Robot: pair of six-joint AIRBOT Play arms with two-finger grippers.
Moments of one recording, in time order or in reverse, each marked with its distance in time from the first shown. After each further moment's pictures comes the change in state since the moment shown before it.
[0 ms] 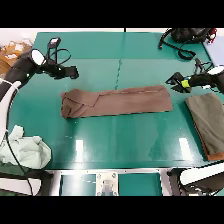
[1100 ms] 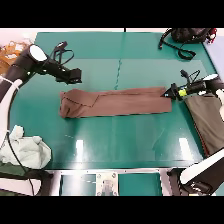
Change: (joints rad) left arm -0.045 -0.007 0.026 -0.177 -0.224 -0.003; right arm -0.046 -0.221 0.128 0.166 0.376 -0.268
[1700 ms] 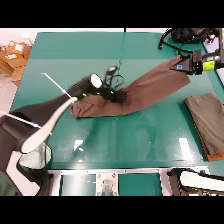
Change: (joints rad) left arm -0.428 -0.255 0.002 -0.226 0.342 0.026; right arm 0.112 0.556 0.013 0.173 0.151 0.131
